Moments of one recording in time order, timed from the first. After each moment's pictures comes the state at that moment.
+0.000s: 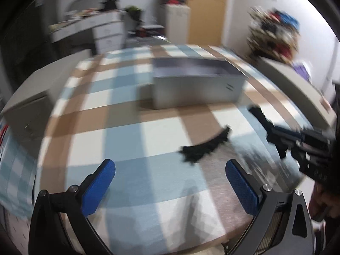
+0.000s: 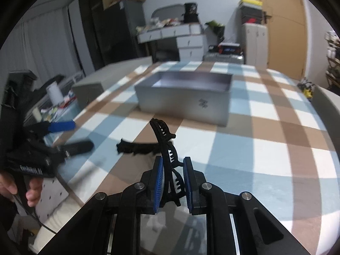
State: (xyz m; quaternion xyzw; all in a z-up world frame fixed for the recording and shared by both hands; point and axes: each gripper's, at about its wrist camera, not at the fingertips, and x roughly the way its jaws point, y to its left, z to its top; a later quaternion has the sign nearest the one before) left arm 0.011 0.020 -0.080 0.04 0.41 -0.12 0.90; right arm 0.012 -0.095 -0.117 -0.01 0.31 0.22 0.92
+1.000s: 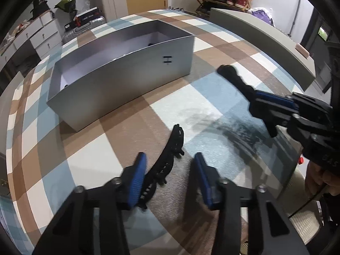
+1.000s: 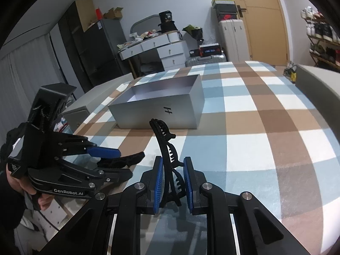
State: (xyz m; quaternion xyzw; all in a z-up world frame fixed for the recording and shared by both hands) left arm 0.053 -0.043 -0.100 0.15 0.49 -0.26 0.82; right arm 0.025 -0.133 -0.127 0.08 0.32 0.19 0.93
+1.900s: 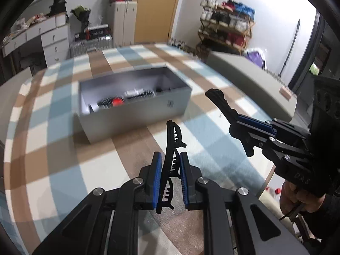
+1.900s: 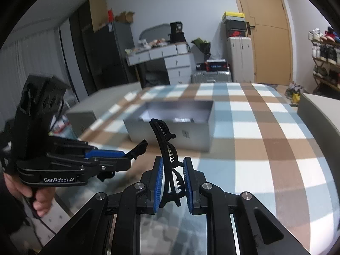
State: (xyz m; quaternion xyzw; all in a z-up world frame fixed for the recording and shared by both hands) left arm 0.045 -0.012 -0.053 0.03 0.41 -0.28 0.87; right arm 0.018 -0.112 -0.082 0.04 0.26 0.20 0.94
